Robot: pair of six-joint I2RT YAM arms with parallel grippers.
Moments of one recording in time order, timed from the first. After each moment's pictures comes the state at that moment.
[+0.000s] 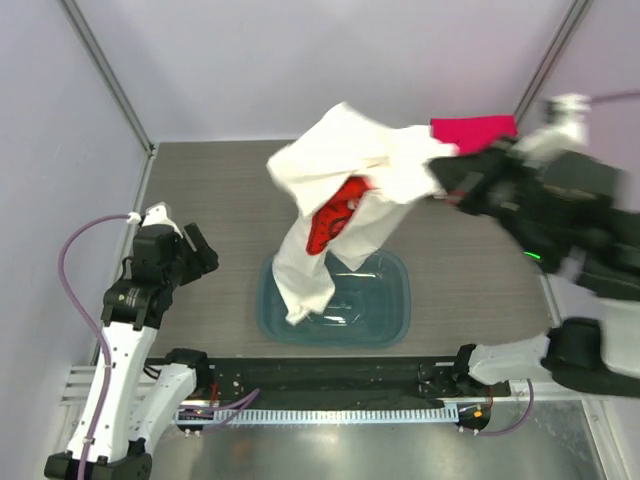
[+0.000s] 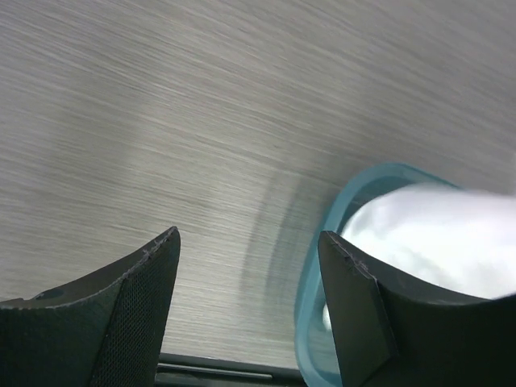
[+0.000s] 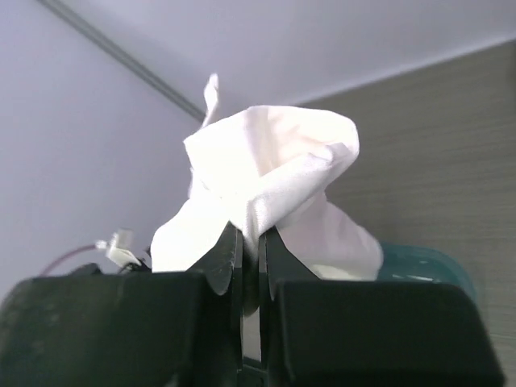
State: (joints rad) left arm -0.13 0.71 0.92 -0.87 -0.14 -0.49; right arm 1.08 1.34 2.27 -1.20 0.72 0.79
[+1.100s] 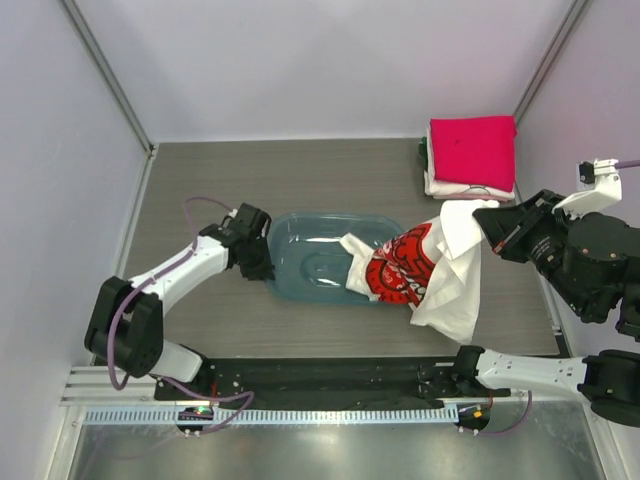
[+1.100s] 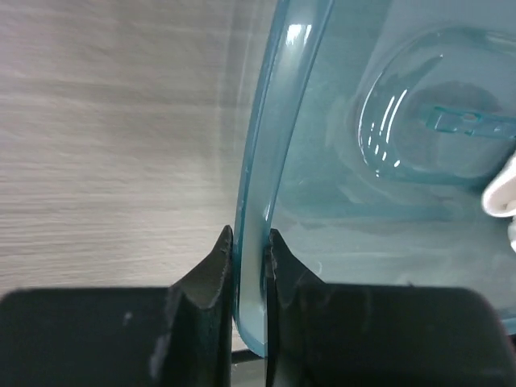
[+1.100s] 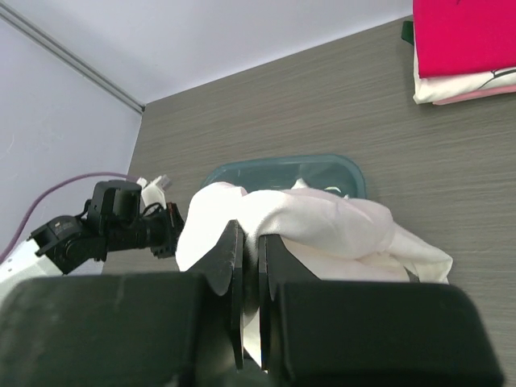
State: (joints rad) left arm -0.47 1.42 0.90 -0.64 0.04 -0.66; right arm 1.08 0.91 1.86 -1.30 0.82 0.79
